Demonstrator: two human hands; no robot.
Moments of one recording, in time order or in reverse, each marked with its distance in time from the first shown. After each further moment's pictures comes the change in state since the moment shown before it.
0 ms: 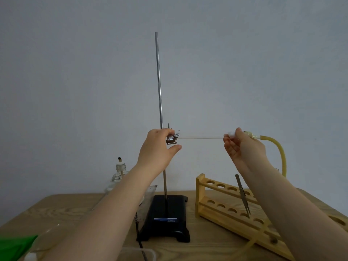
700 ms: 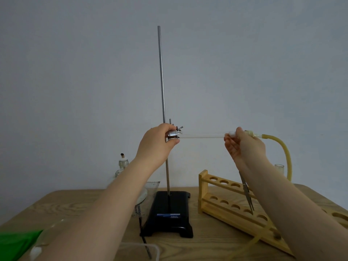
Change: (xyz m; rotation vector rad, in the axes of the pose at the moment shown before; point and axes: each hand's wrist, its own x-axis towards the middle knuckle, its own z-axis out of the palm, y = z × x) left_hand 0.006 -0.010 -0.005 -0.029 -0.023 0.056; right_hand 0.007 0.013 0.001 0.004 0.034 0.008
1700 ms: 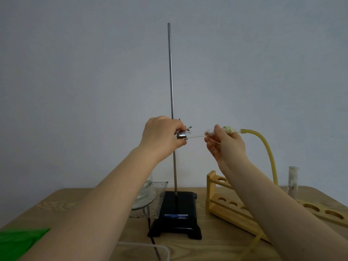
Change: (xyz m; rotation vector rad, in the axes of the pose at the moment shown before) left_hand 0.016 -0.004 -0.022 0.416 0.002 0.230; right_hand -0.021 0.037 0.046 -0.070 -0.143 -0.001
